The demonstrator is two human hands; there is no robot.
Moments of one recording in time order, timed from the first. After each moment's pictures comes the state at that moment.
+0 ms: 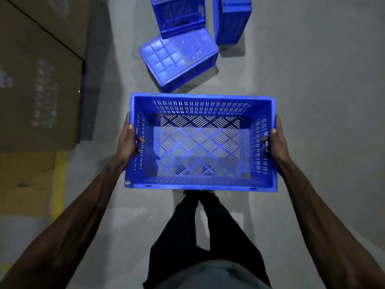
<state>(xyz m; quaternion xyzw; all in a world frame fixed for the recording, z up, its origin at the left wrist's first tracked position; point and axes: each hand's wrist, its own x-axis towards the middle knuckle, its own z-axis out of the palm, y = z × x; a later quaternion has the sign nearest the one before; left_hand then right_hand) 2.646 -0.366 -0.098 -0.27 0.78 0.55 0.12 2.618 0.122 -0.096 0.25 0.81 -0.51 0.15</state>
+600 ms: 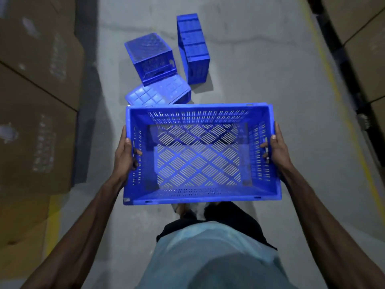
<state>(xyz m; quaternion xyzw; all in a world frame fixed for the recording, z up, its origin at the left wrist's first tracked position) 2.644 -0.307 0.022 -0.21 0.79 0.57 0.07 2.670 0.169 0.045 0.28 0.79 -0.54 0.06</state>
